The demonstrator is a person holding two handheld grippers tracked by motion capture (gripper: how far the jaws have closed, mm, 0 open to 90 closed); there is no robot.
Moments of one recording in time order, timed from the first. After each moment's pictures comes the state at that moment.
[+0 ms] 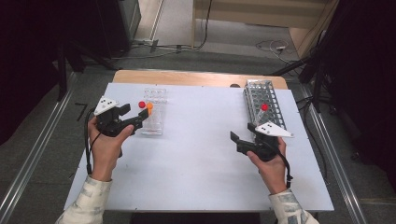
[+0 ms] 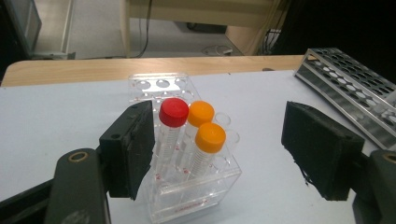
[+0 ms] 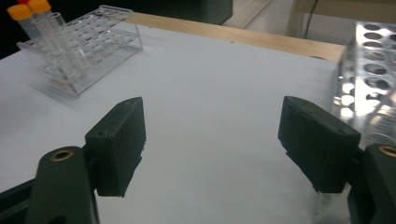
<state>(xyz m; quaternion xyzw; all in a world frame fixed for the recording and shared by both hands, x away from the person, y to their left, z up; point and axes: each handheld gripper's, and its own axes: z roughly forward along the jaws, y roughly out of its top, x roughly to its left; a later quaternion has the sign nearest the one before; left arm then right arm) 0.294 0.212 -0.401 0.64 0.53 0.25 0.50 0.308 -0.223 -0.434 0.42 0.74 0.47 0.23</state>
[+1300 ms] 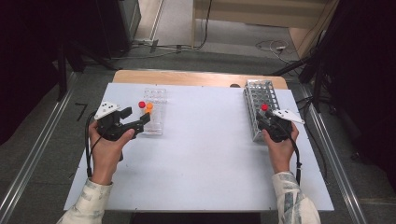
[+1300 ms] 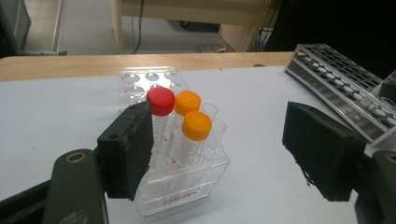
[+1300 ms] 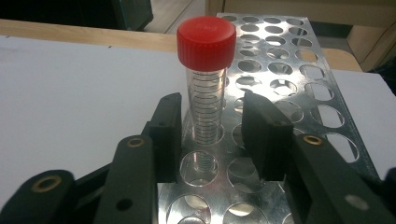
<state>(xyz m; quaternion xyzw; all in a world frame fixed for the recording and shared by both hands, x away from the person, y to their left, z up) 0.289 0.207 -0.405 0.64 0.53 0.24 0.50 0.379 -0.272 -0.458 0.51 0.68 0.42 0.31</state>
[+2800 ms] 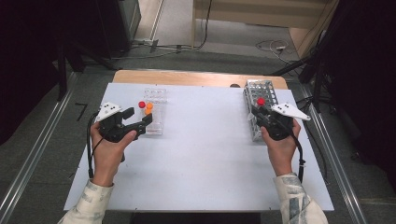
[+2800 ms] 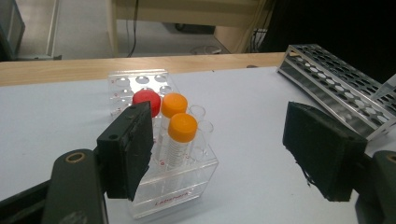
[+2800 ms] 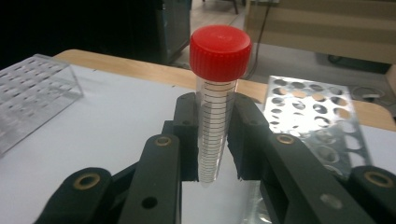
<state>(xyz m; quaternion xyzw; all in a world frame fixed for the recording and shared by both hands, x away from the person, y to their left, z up) 0.284 0.199 -0.403 0.65 0.51 0.24 0.51 0.346 -0.242 -0.399 0.44 0.70 0.47 0.30</state>
